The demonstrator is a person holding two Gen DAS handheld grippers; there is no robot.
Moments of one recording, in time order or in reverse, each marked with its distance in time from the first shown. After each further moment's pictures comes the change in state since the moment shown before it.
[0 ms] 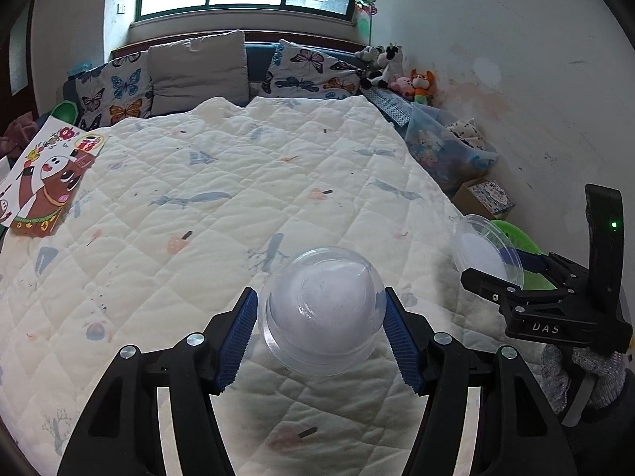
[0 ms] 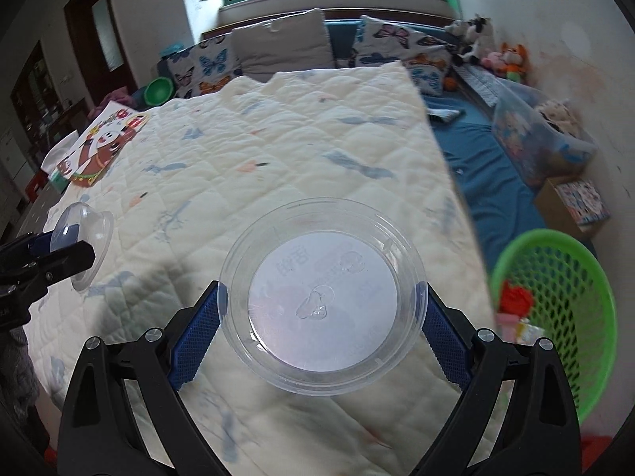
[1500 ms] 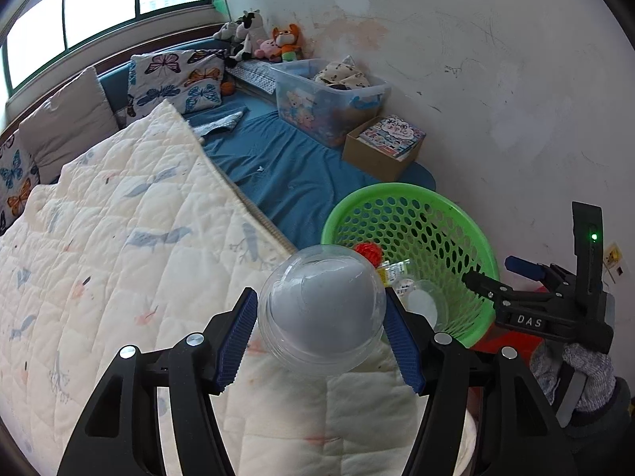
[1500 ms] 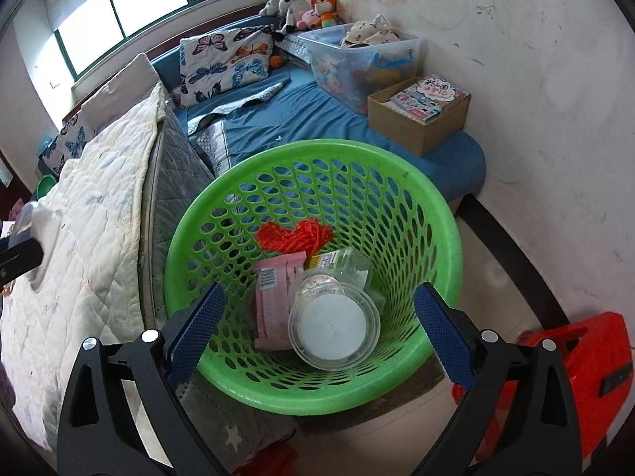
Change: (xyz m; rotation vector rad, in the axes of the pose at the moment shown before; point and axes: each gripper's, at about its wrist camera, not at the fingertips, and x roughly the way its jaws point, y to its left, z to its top) left arm 0.091 -0.244 0.046 0.356 0.117 -0.195; right arm -0.072 -0.246 -0.102 0.436 -0.011 -0.266
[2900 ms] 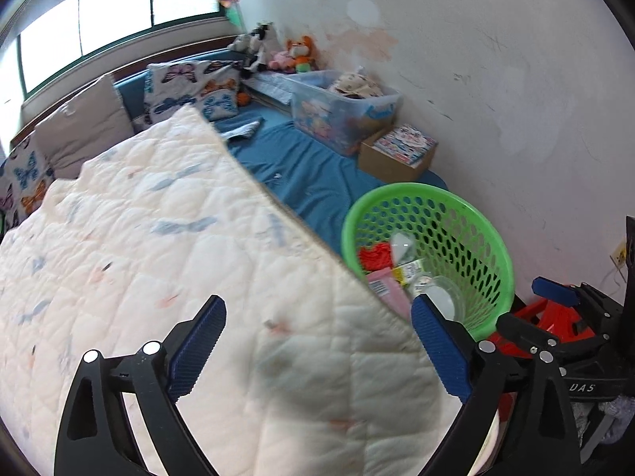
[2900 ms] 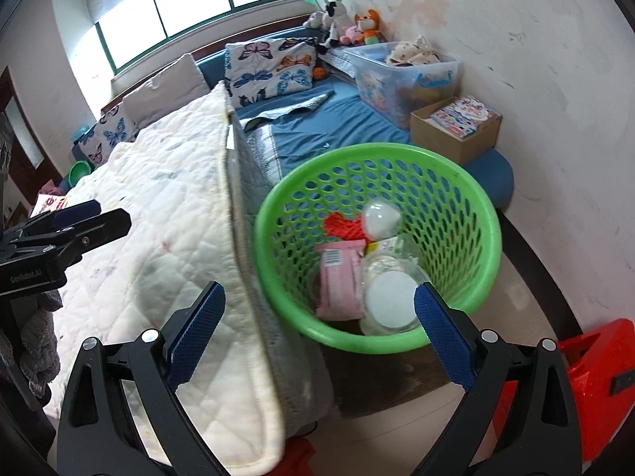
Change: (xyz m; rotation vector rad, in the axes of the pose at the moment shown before) left arm -0.020 0.020 -0.032 -0.028 -0.057 0.064; right arm -0.048 0.067 -0.033 -0.086 -0.046 0.106
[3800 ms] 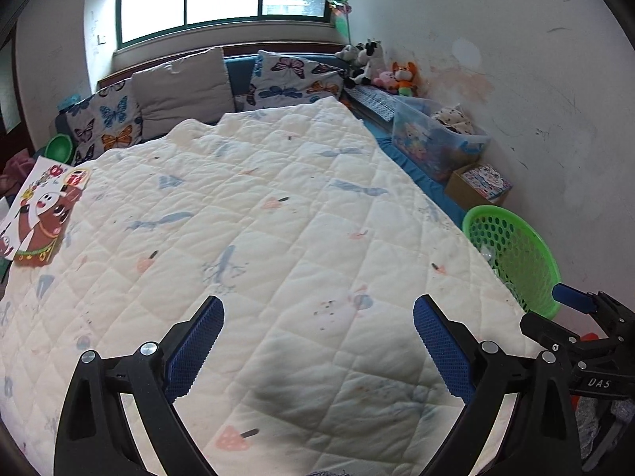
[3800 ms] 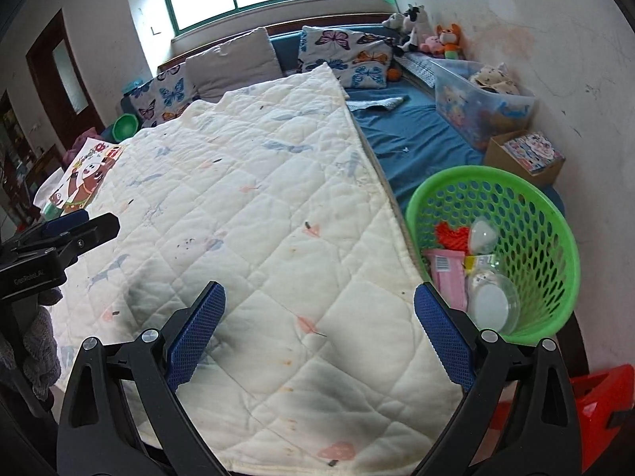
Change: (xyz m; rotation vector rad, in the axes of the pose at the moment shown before) left arm -0.092 0.127 -0.078 -0.238 -0.058 0.198; right arm 0.005 0.140 -0.004 -0.178 0.027 0.112
